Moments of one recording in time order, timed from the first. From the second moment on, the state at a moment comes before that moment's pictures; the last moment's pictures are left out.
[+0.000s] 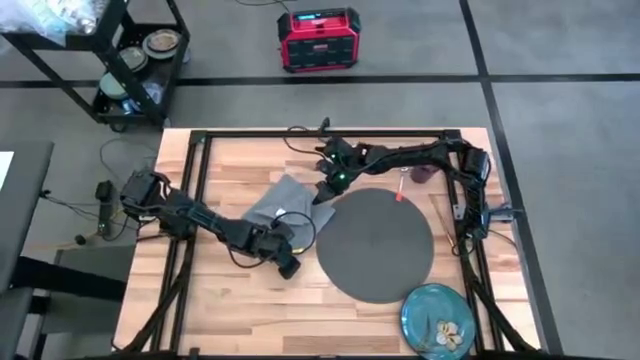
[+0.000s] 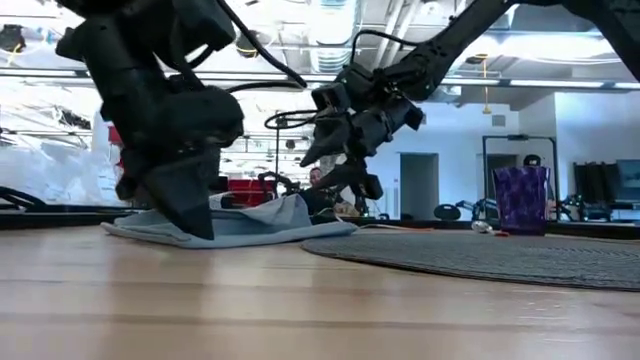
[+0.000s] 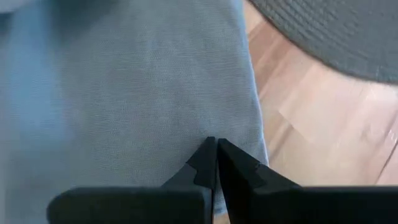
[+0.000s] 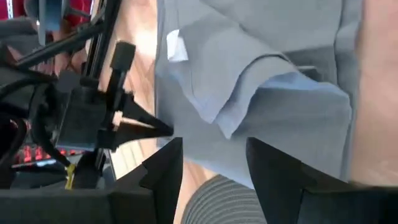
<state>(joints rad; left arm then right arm) -0.32 1.67 0.80 -0.30 -0.23 -1.03 -0.36 2.01 1.29 -0.12 -0.69 0.67</state>
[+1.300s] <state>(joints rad) -0.31 1.67 0.80 -0.26 -0.23 -1.01 -0.32 2.12 1.29 0.06 -0.74 0.79</state>
